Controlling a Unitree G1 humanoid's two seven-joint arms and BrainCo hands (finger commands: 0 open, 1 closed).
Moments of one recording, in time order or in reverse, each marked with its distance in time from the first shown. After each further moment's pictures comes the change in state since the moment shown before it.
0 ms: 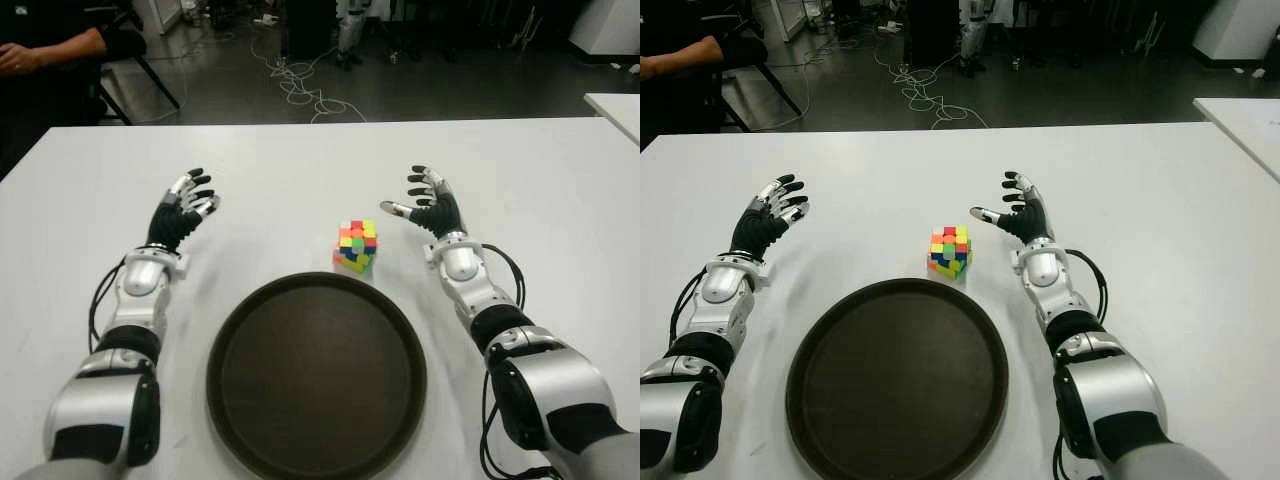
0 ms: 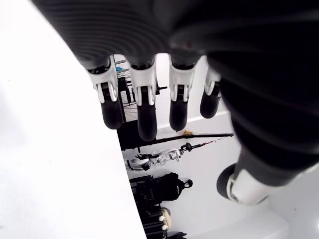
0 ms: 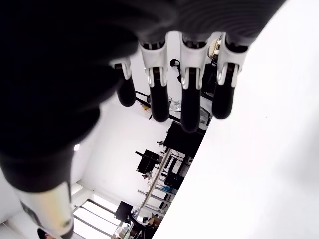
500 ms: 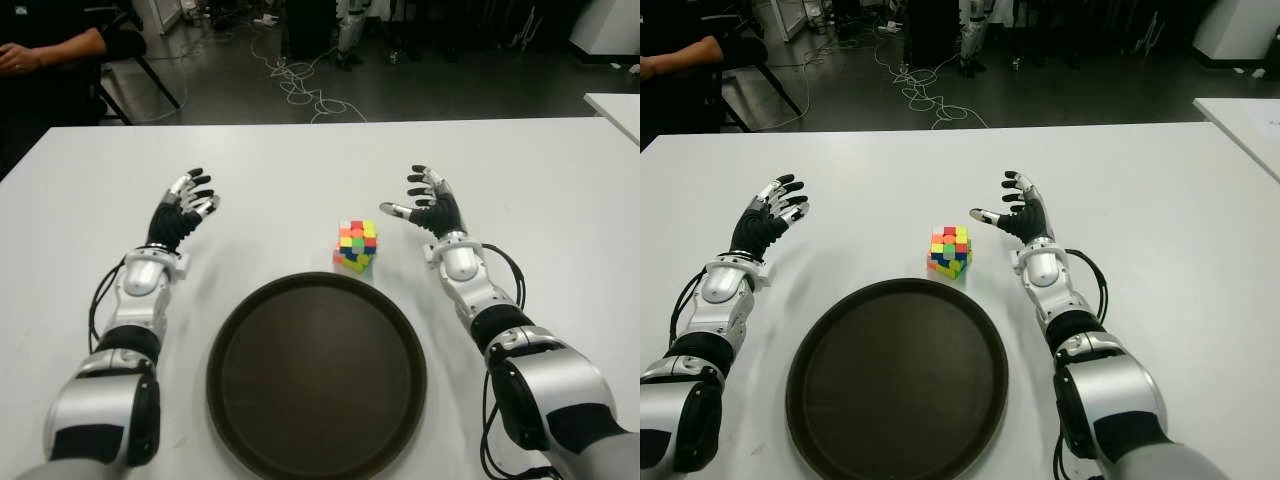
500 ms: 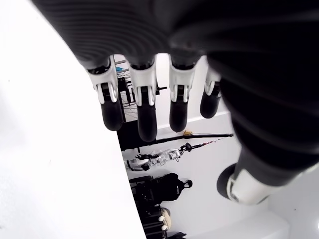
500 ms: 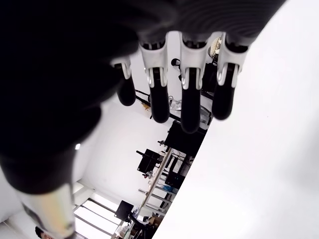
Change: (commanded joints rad) left arm 0.001 0.003 -0.002 0.001 0.005 -0.001 0.004; right arm 0.000 0.002 0.002 -0.003 -0.002 0.005 -0.005
